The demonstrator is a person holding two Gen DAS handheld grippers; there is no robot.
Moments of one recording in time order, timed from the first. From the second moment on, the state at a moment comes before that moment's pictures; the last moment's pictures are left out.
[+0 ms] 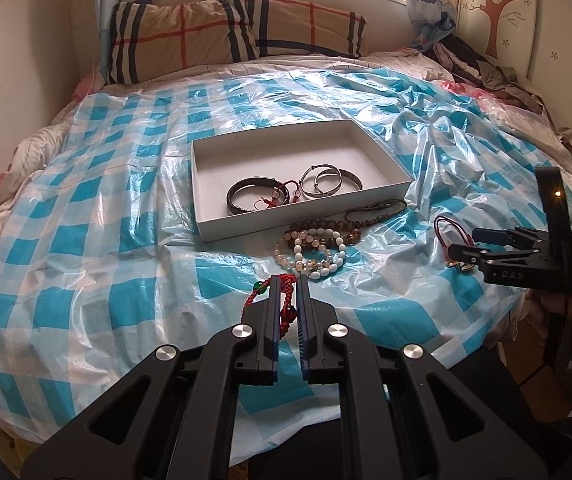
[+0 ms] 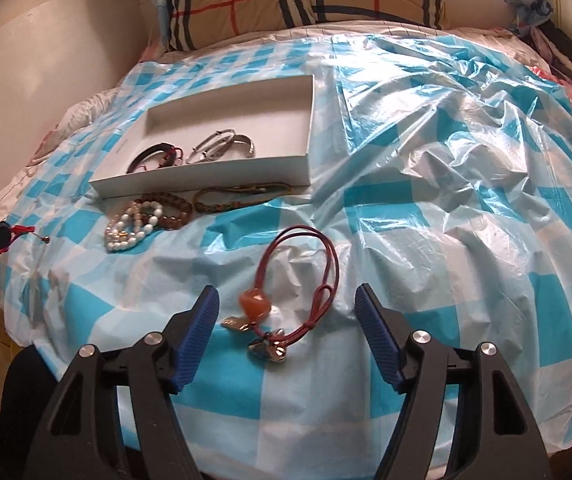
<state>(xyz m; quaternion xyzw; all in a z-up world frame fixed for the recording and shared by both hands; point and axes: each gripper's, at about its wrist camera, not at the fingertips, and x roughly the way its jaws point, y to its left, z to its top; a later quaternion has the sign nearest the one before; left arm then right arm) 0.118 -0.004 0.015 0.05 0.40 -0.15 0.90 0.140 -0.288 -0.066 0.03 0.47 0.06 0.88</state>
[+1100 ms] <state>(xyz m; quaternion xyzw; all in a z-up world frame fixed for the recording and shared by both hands) 0.082 -0.003 0.058 0.06 0.35 -0.14 0.92 0.067 -0.222 0.047 0.06 0.35 0.21 0.91</state>
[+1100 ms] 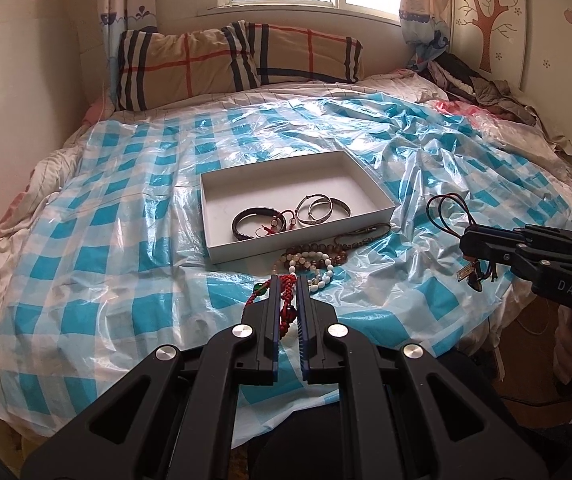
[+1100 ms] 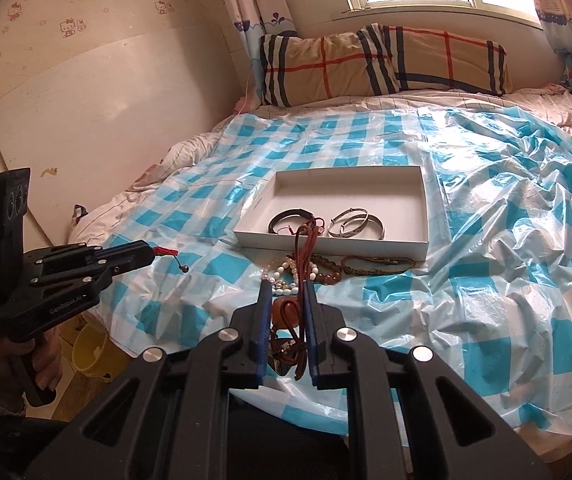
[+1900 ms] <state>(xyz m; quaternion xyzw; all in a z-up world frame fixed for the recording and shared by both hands) 0.087 -0.008 0.054 0.05 0.35 -0.15 0.92 0.072 -0.210 0.049 0.06 0.35 0.24 0.91</state>
